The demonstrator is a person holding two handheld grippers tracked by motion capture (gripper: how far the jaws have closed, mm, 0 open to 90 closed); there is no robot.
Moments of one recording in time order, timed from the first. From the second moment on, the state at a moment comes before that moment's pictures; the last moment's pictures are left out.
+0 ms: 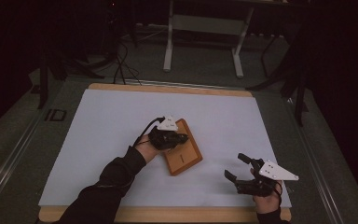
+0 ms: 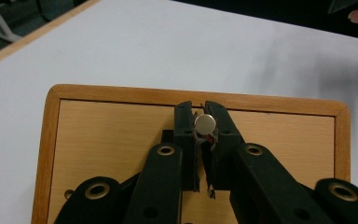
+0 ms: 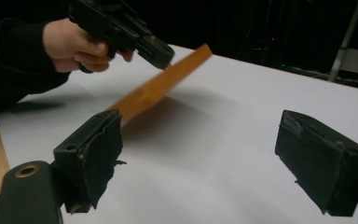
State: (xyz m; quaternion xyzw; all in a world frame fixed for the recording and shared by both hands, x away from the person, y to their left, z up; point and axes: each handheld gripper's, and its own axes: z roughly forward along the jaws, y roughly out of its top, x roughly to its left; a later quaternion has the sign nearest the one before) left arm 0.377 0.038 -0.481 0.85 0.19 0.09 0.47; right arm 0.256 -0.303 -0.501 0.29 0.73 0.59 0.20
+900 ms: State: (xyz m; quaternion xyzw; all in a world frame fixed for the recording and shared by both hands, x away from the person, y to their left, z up) left arm 0.392 -0.011 -0.508 0.87 0.19 0.08 0.44; right arm 0.255 -0.304 -0.500 0.29 0.73 0.59 0.20
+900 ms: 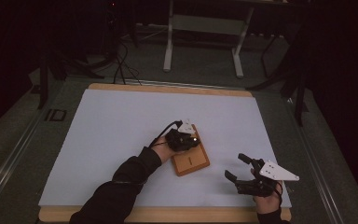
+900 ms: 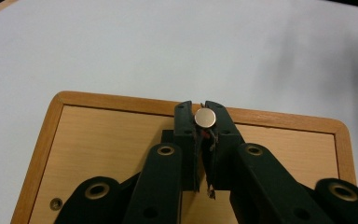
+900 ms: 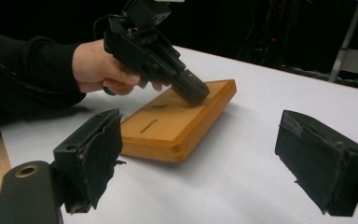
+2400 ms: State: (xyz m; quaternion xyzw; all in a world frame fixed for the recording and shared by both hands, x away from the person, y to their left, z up) left arm 0.403 0.001 -0.507 0.88 0.21 0.09 0.43; right arm 0.256 -0.301 -0.502 0.29 0.74 0.58 0.19
